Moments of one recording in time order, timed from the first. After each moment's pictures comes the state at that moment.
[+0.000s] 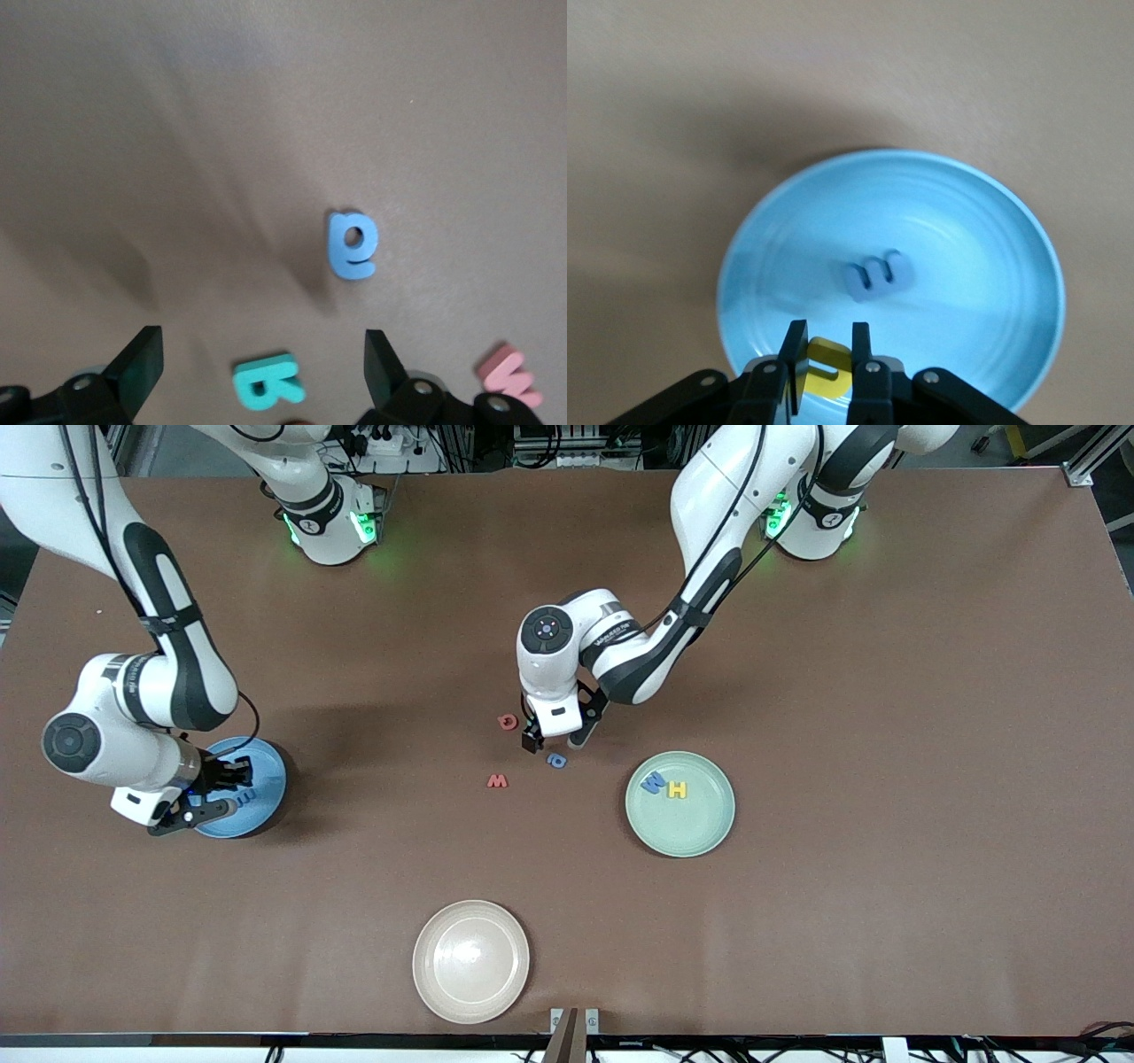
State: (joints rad) left arm -0.70 0.85 -0.23 -1.43 0.19 2.33 -2.07; right arm -0.17 0.46 0.03 -1.93 -0.07 2.26 -0.40
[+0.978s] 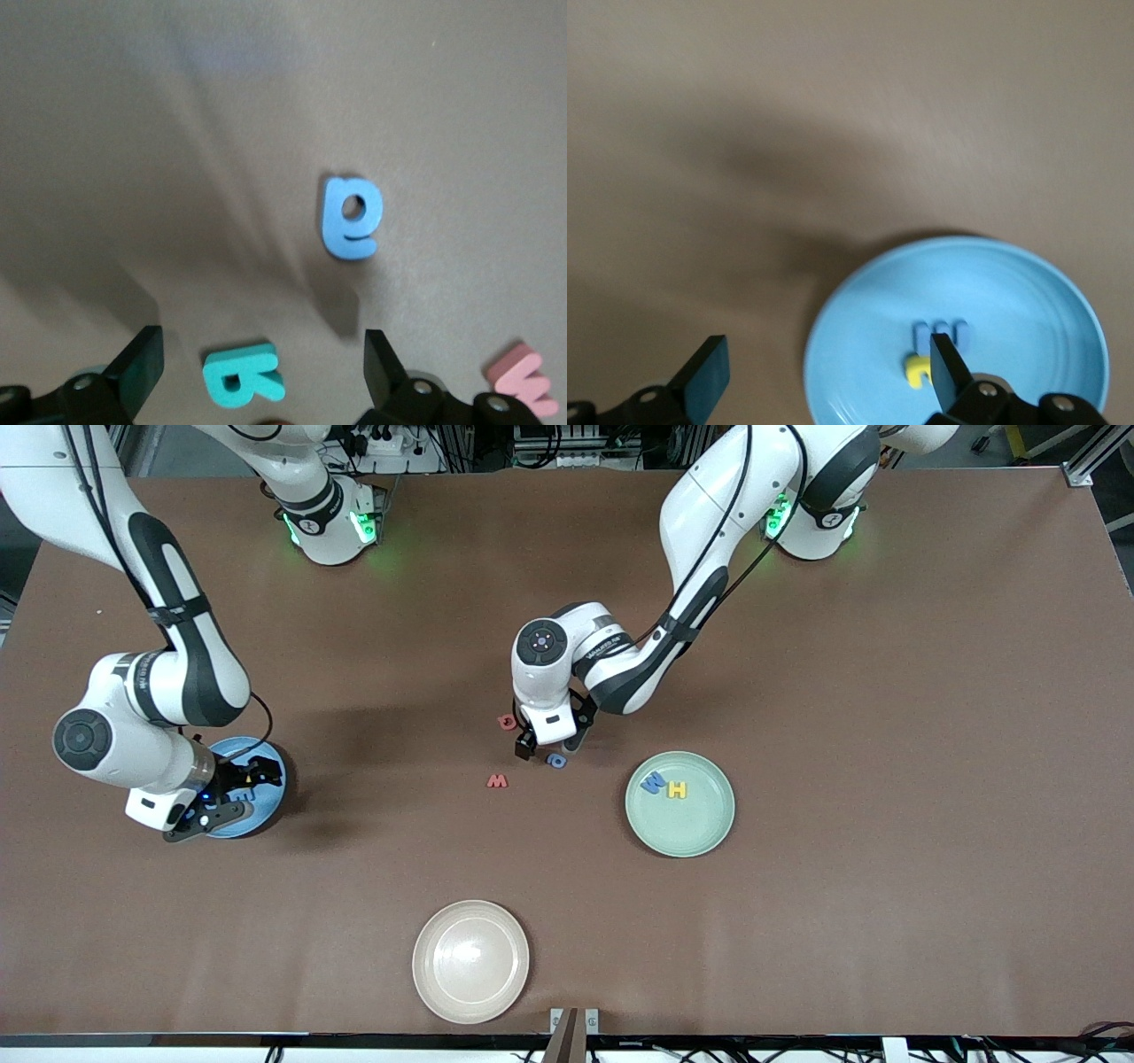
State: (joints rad) left arm -0.72 0.93 -0.24 -1.37 0.18 2.35 -2.10; right arm -0.14 0.45 0.13 -1.88 -0.07 2.27 -0.35
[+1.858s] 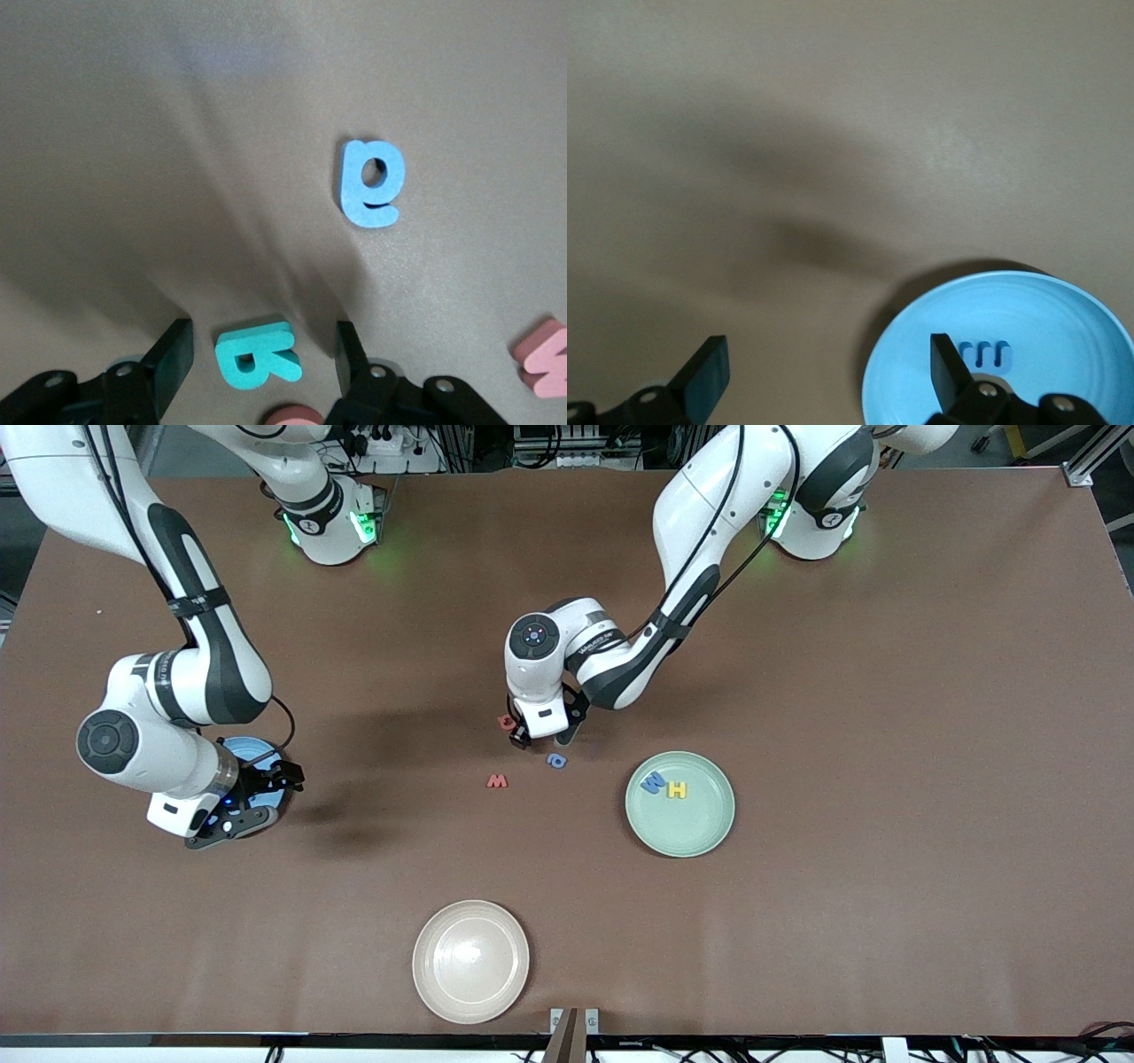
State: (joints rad) left arm -0.73 0.94 -0.24 -1.36 0.18 2.35 -2.10; right arm -0.11 0.45 0.16 -1.84 -0.07 2.22 -0.31
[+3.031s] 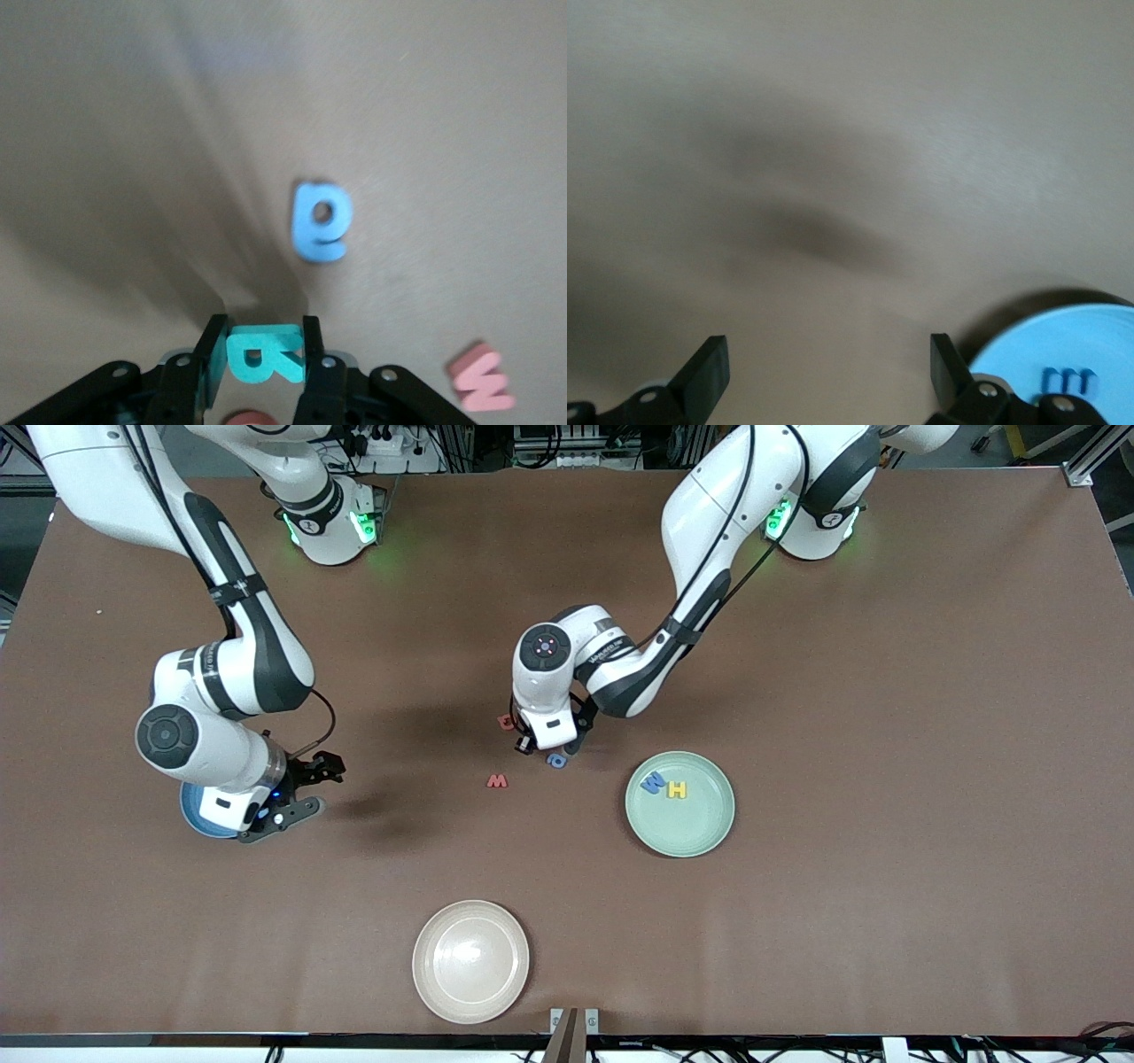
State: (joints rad) left arm -0.68 0.93 -0.24 -1.34 0.13 2.33 -2.03; right arm -0.02 0.44 0.20 -1.84 -0.07 2.19 -0.25
